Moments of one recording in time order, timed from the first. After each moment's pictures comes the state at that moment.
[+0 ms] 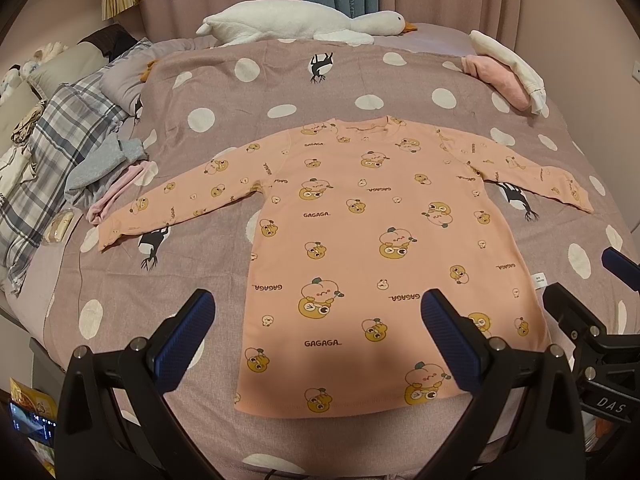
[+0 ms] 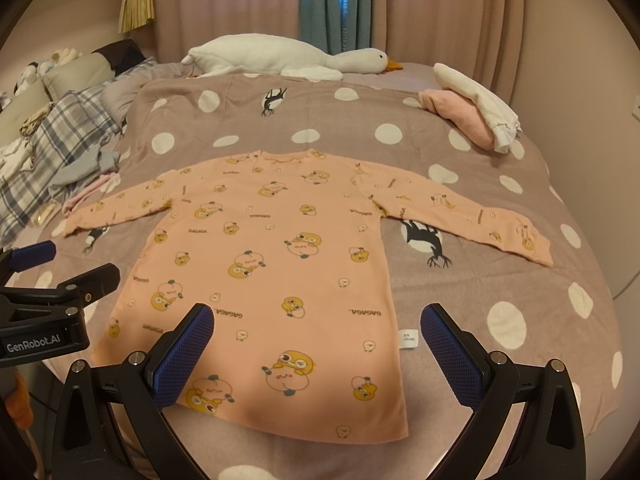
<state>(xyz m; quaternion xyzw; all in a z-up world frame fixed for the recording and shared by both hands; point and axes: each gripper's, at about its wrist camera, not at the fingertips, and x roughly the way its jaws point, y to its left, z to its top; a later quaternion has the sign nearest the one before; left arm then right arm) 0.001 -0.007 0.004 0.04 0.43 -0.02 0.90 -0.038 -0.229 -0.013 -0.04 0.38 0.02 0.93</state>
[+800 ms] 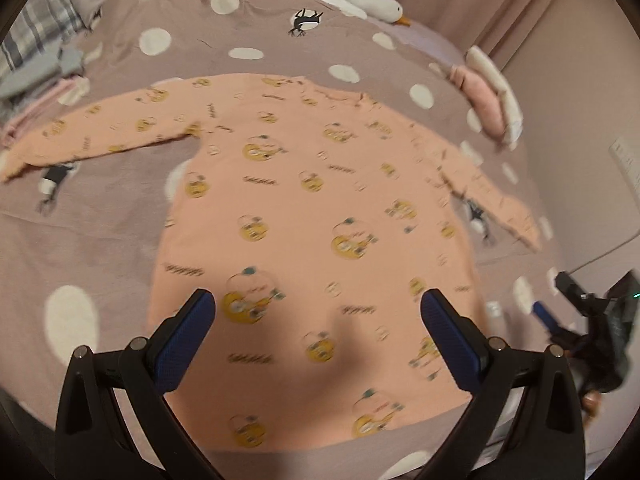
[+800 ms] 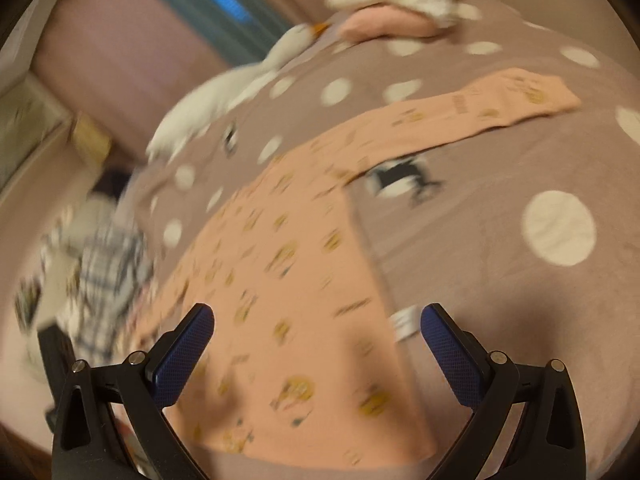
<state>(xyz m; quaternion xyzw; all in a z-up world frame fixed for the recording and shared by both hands) 0.052 0.013 -0.050 -0.14 0.49 -0.13 0.85 -0.022 -0.362 -0.070 0.31 0.37 0.06 0.88</state>
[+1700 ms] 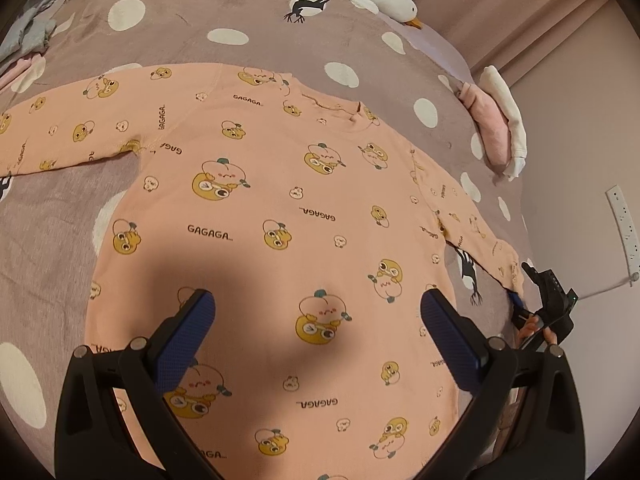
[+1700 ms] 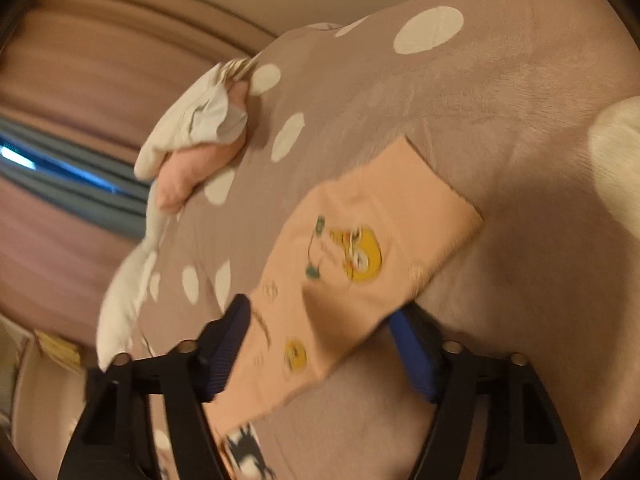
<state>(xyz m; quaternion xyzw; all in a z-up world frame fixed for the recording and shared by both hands) 0.139 -0.005 -0.063 -0.19 0.51 -0.14 0.83 0.078 -0.568 -0.123 0.52 0.25 -0.12 0.81</state>
